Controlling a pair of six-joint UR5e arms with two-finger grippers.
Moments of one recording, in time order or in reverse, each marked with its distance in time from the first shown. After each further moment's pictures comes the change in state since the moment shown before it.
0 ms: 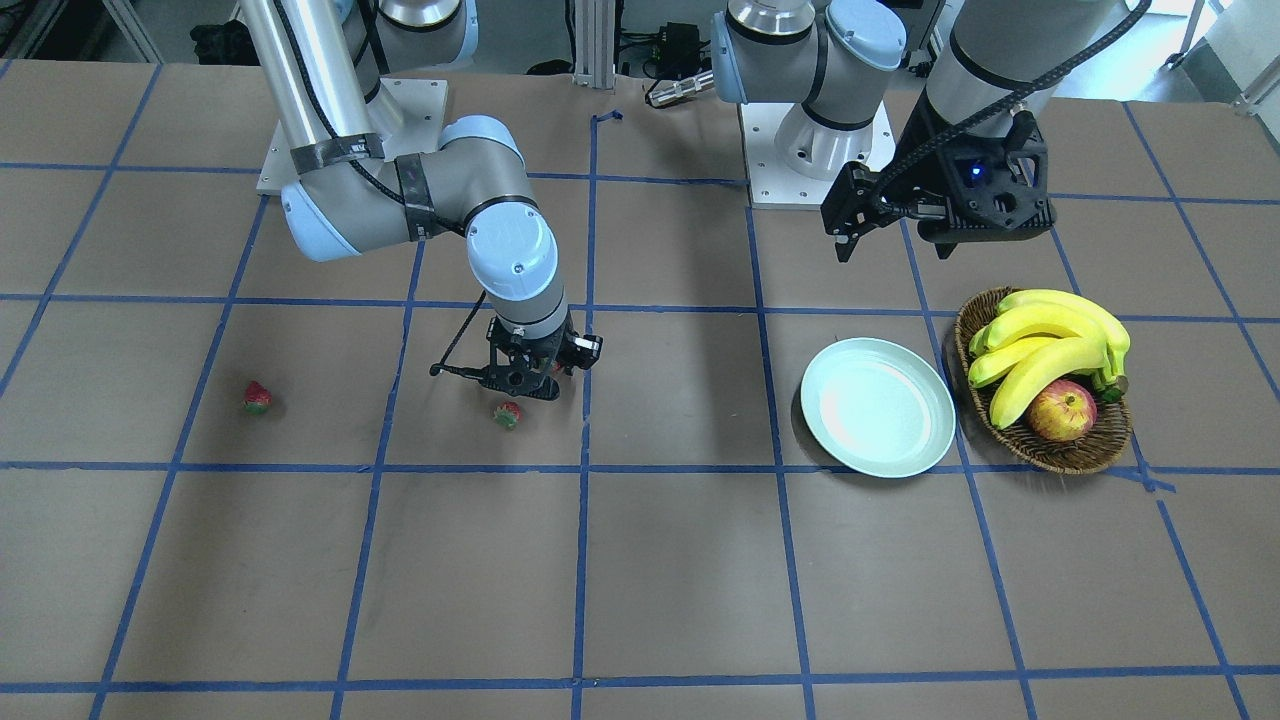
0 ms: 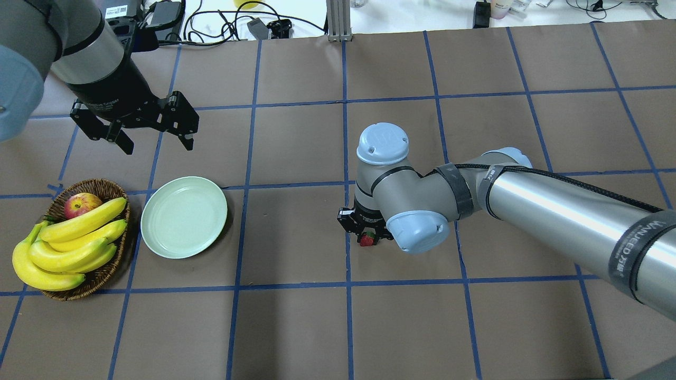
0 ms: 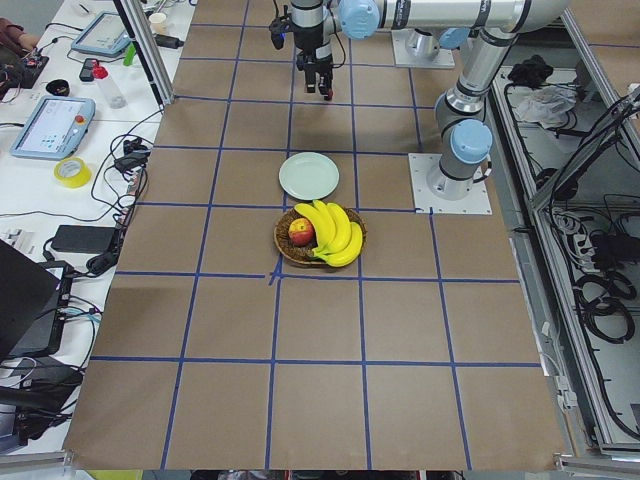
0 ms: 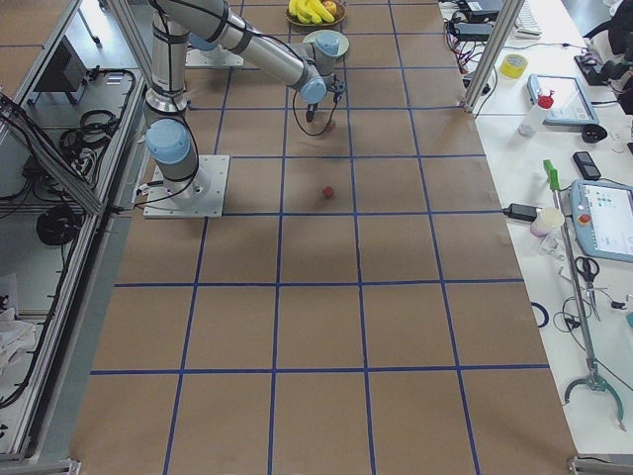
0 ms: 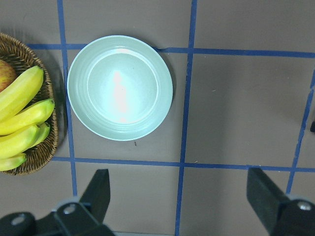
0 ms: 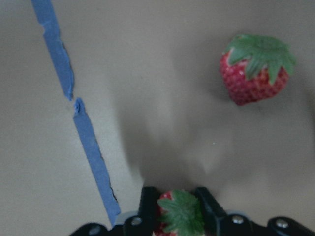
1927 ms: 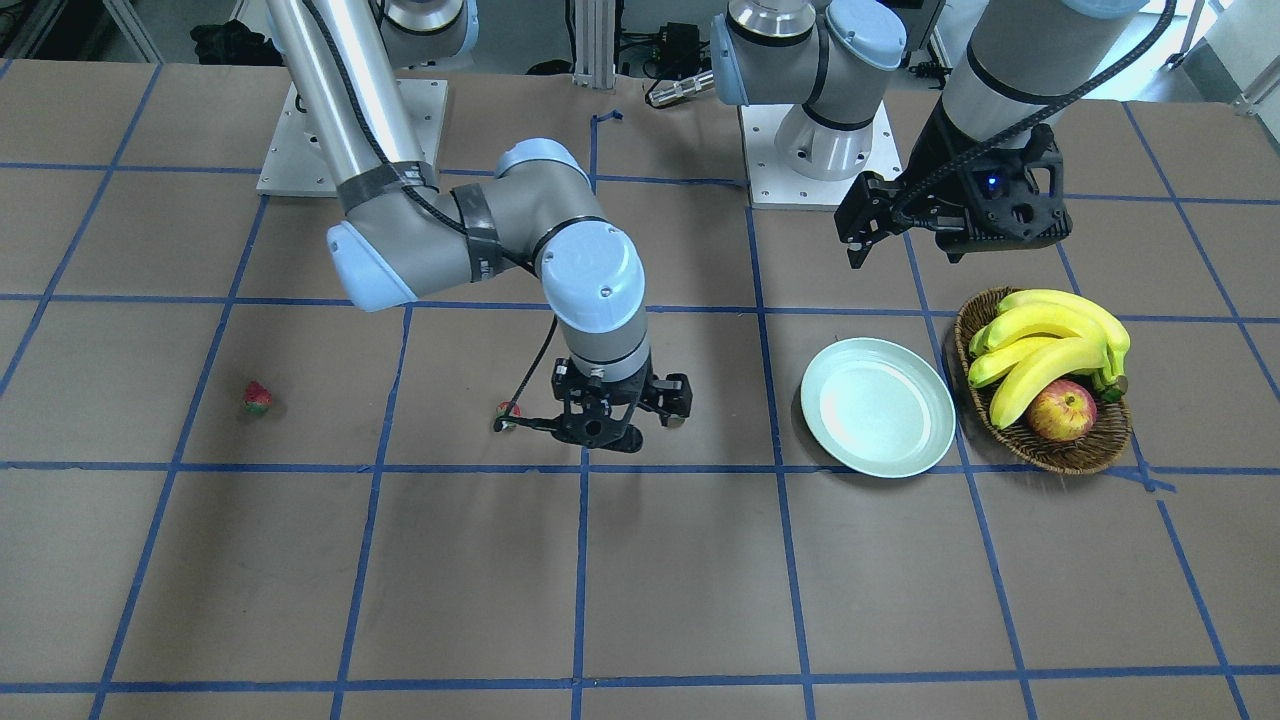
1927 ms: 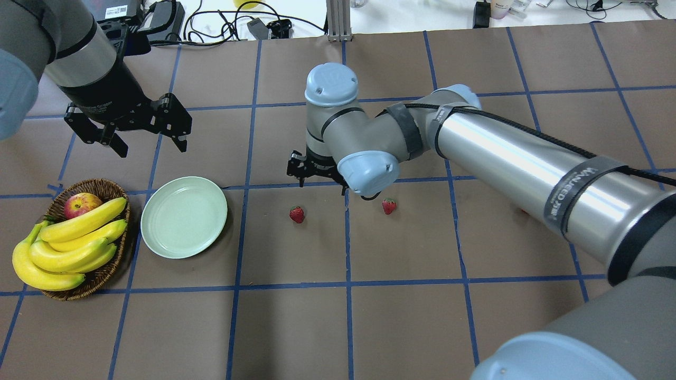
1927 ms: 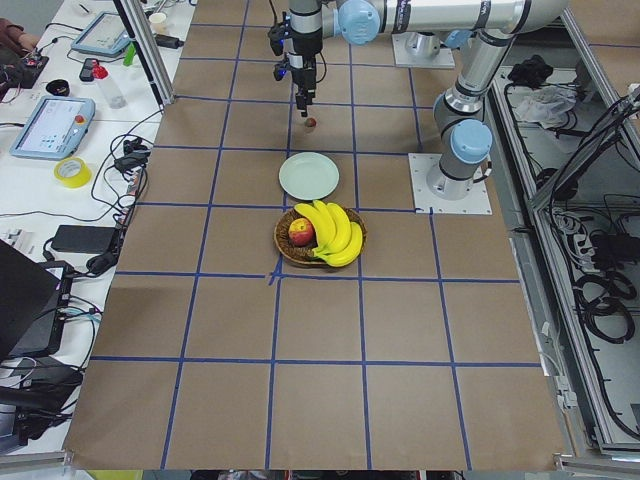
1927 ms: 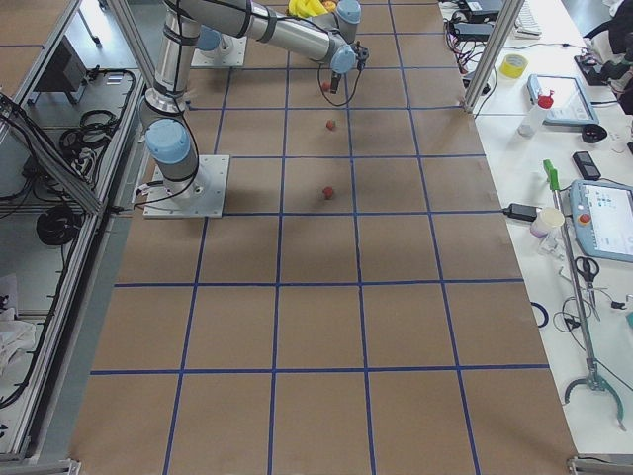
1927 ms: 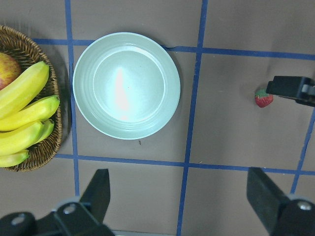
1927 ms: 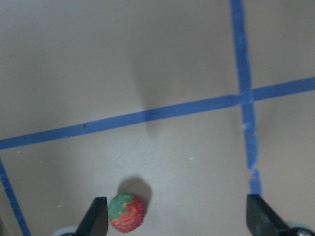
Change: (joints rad) left arm 0.028 -0.002 -0.013 0.004 -0.001 0.001; right arm 0.044 0.108 -0.347 0.122 0.023 0.053
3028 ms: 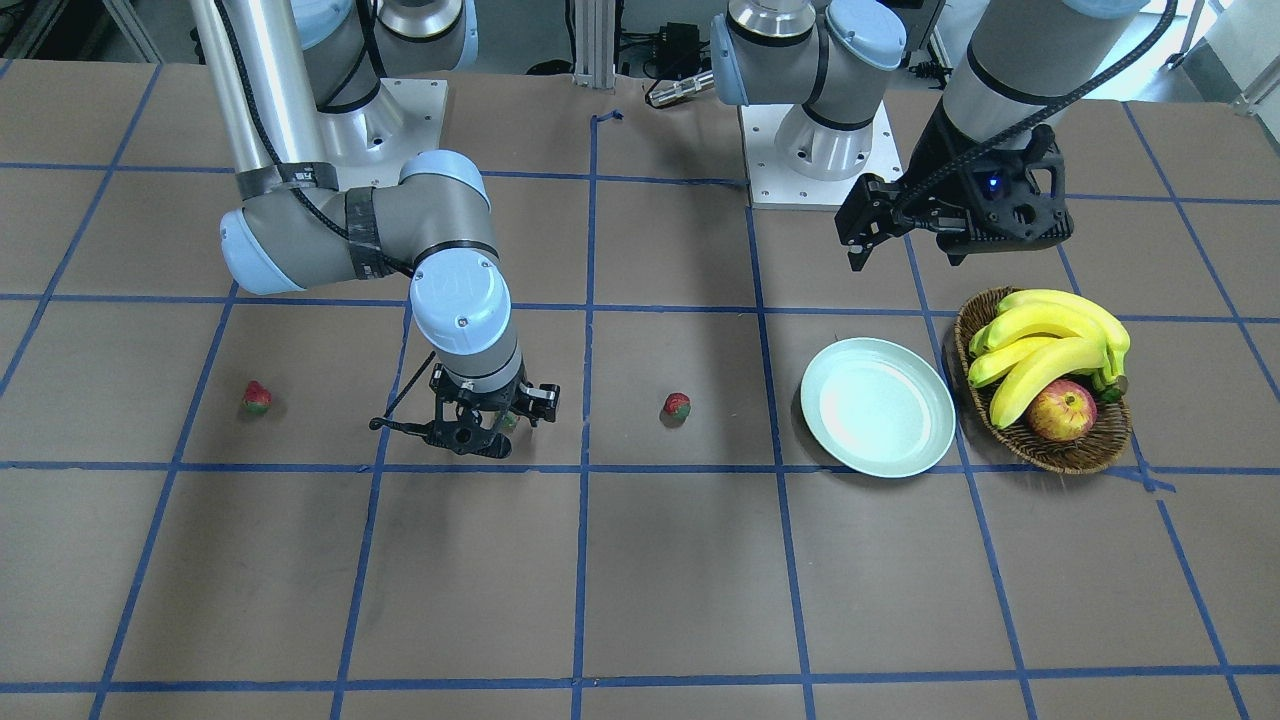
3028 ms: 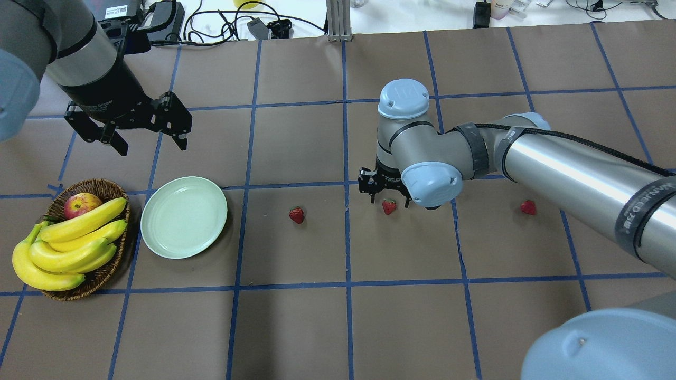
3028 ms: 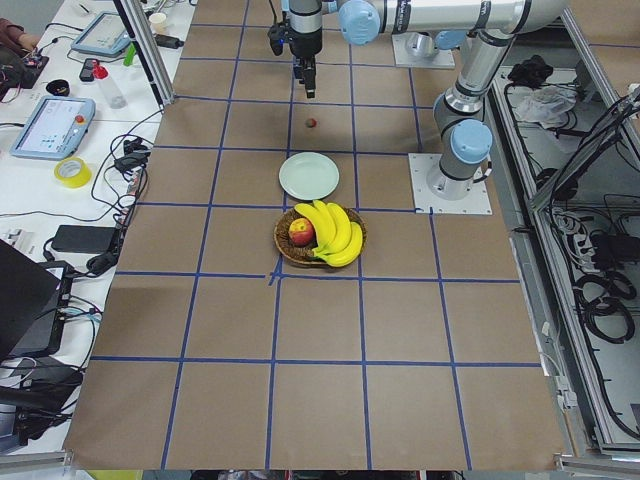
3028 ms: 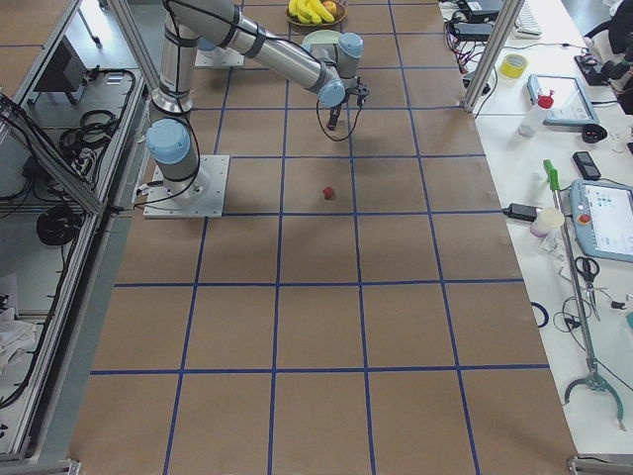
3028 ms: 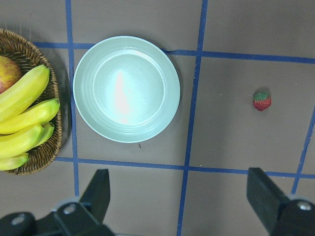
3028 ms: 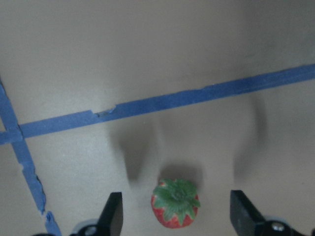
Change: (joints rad) left arm 0.000 0.000 -0.001 0.013 0.001 0.000; right arm -0.145 -0.059 0.229 -0.063 -0.097 -0.162
